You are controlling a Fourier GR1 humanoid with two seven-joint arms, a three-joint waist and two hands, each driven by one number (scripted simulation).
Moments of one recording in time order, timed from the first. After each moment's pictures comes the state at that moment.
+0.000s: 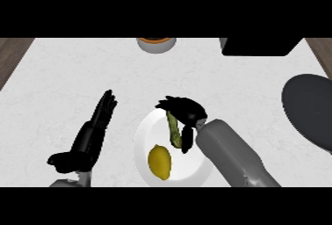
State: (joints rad) left arm -0.03 0.13 -0.25 -1.59 0.08 0.14 -0.11; right arm -0.69 -0.02 0.49 -0.82 0.73 0.24 -0.01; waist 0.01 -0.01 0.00
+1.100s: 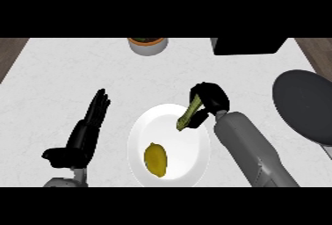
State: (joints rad) left arm -0.03 0.12 -0.18 -1.55 0.08 0.11 -0.12; right arm -0.70 -0.09 0.33 -0.73 0.79 -0.06 0.15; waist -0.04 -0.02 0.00
